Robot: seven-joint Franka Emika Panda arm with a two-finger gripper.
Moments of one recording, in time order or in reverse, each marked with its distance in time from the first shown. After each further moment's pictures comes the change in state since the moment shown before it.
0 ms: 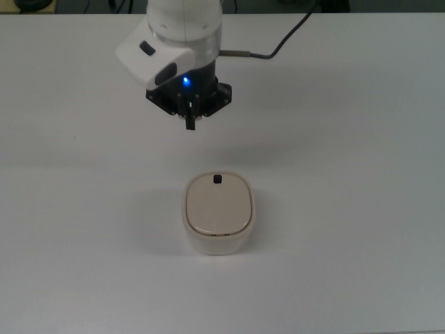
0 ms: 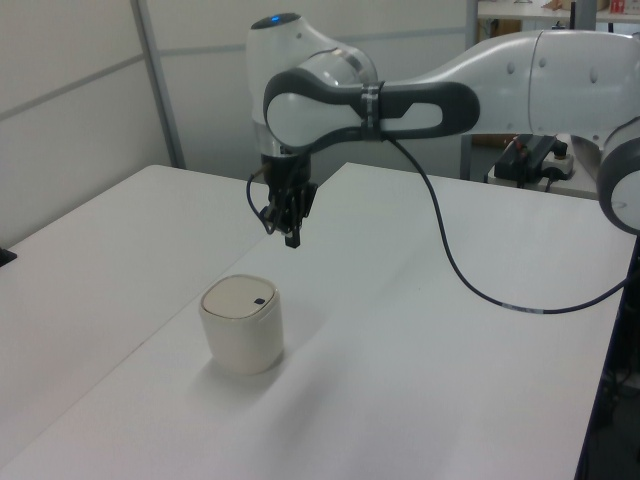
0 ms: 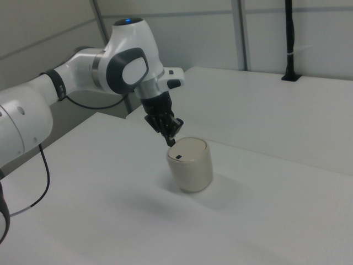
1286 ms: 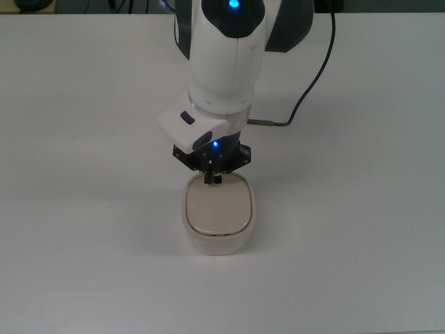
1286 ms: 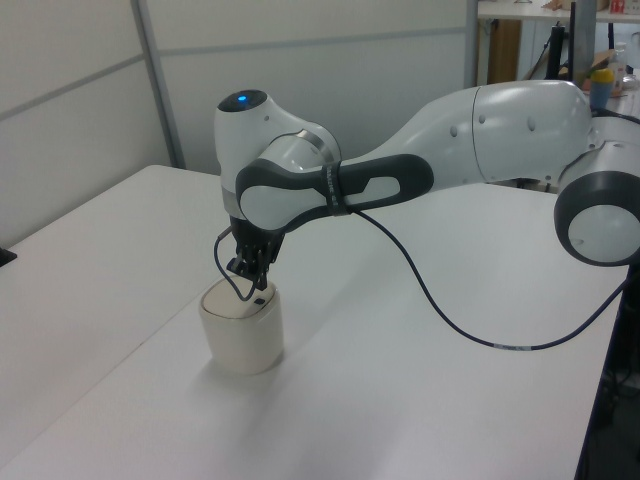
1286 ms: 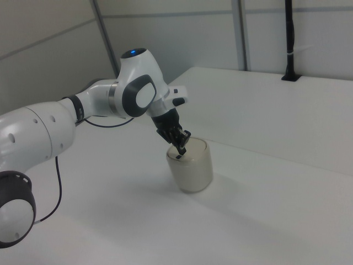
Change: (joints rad) arm 0.053 0.157 0.000 0.006 -0.071 0.225 0.102
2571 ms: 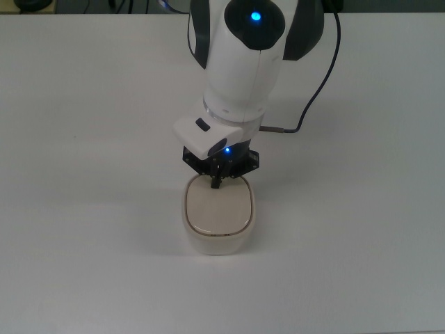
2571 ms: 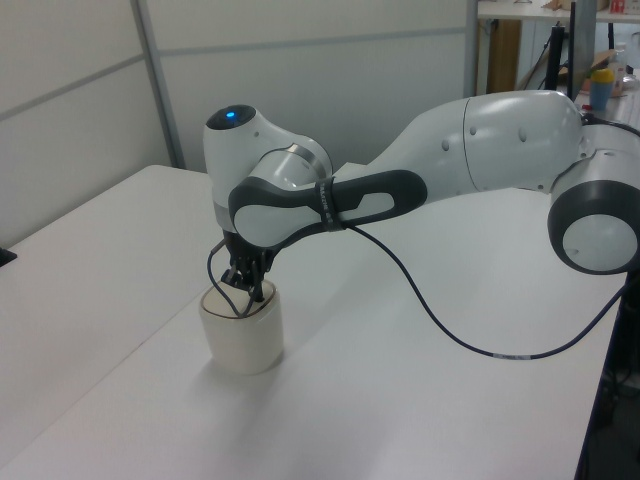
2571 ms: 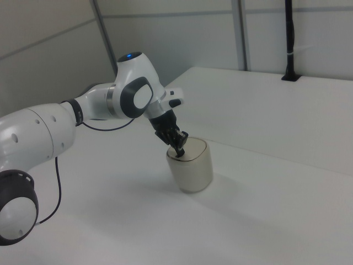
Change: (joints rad) arm 0.027 0.022 -0.002 0.020 -0.037 0.001 0.029
